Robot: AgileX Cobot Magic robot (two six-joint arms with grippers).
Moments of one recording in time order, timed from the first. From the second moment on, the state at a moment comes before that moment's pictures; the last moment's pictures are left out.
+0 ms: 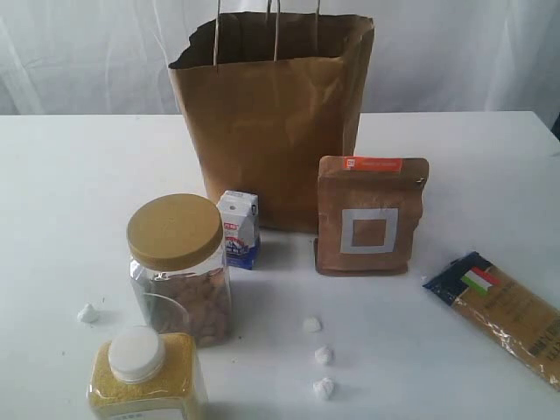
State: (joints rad) left arm -0.05 0.00 0.02 0.55 0.39 0.00; right arm -0.15 0.71 -0.28 -0.09 -0.31 0.28
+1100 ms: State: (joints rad) left arm -0.05 0.00 0.02 0.55 0.39 0.00; right arm -0.15 0.28 -0.13 -0.01 0.09 -0.07
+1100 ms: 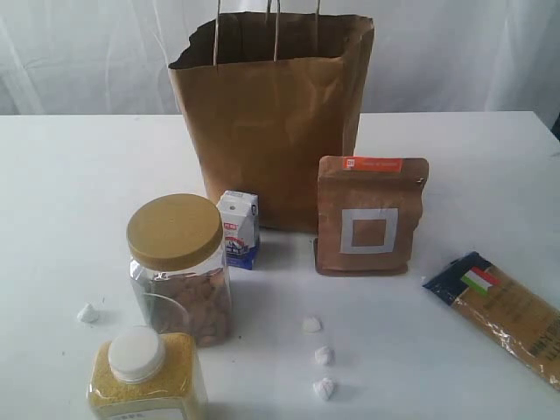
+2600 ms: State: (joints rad) left arm -0.07 0.59 -0.48 0.43 0.15 -0.22; right arm -0.14 0.28 -0.13 -0.02 0.08 -0.07
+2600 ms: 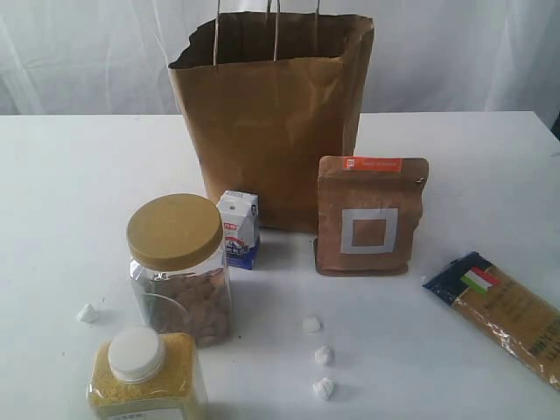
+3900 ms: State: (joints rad) left arm -0.83 0.96 -0.74 -0.10 0.94 1.18; right arm -0.13 0.28 -0.13 -0.02 0.08 -0.07
